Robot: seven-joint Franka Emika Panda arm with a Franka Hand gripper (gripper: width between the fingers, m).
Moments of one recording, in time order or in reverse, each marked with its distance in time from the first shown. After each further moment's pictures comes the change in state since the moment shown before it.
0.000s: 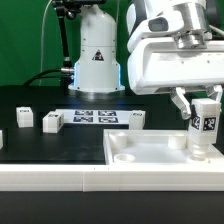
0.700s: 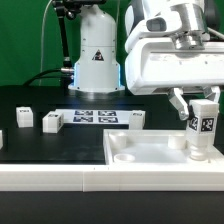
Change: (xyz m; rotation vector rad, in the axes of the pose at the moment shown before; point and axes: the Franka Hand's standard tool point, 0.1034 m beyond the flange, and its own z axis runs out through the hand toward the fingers) arm -0.006 0.005 0.008 -0.003 -0.008 -0.024
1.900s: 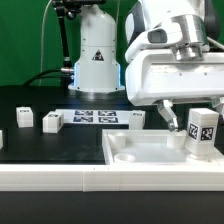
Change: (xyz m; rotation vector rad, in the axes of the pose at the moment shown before) arm -0.004 -0.001 0.007 0.005 -0.018 -0.006
